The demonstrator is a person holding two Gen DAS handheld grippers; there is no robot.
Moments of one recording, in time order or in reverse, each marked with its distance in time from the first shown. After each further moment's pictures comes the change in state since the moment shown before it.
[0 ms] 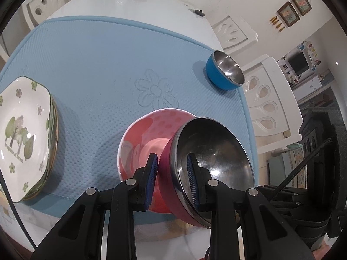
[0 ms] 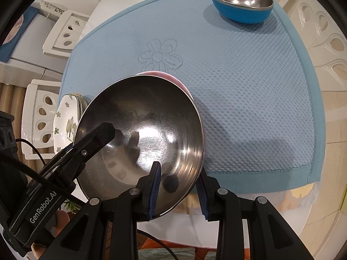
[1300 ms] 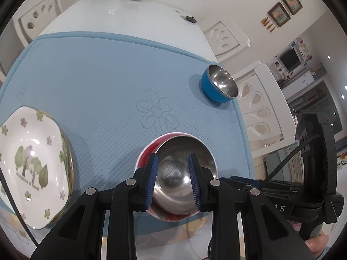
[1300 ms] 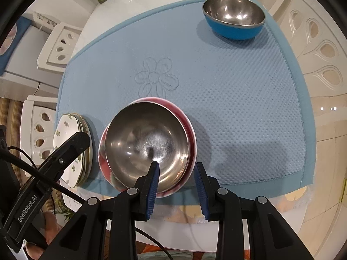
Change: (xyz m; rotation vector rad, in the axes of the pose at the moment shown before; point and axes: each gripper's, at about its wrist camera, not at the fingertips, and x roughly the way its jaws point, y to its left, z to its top) left arm -0.023 0.006 0.033 0.065 -0.013 -0.045; right arm -0.015 -0.005 0.020 0.057 -0.053 -0.035
